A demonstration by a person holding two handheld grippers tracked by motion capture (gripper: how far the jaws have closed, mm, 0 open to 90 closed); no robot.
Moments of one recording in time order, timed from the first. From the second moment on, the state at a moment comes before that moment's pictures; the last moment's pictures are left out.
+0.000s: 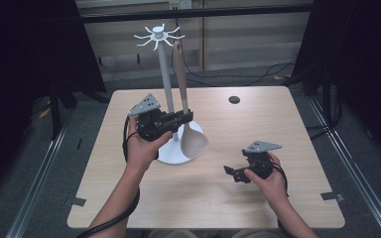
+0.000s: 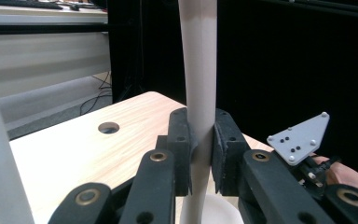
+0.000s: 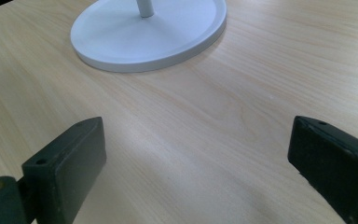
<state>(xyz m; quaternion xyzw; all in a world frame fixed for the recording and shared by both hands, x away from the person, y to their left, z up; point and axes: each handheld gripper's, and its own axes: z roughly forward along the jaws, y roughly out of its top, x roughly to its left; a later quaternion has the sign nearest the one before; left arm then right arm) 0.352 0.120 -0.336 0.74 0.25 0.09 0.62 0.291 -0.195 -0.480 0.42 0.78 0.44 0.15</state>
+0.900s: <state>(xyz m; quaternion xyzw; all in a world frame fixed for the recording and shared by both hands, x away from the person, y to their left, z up) 0.374 0.139 -0.348 0.72 0.28 0.12 0.62 0.291 -0.194 -0.482 0.42 0.78 0.44 0.15</state>
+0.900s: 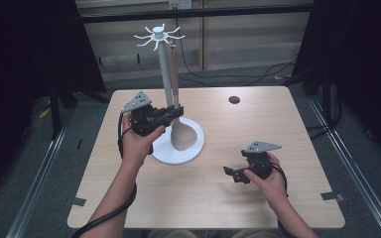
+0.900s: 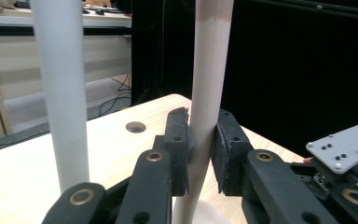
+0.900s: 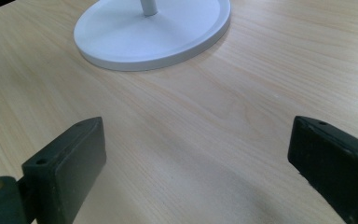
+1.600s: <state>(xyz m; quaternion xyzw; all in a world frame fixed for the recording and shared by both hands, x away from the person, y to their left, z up) 0.382 0.143 -0.351 0.73 0.28 0.13 0.62 0.291 -0.194 -0.481 0.42 0.78 0.44 0.15</state>
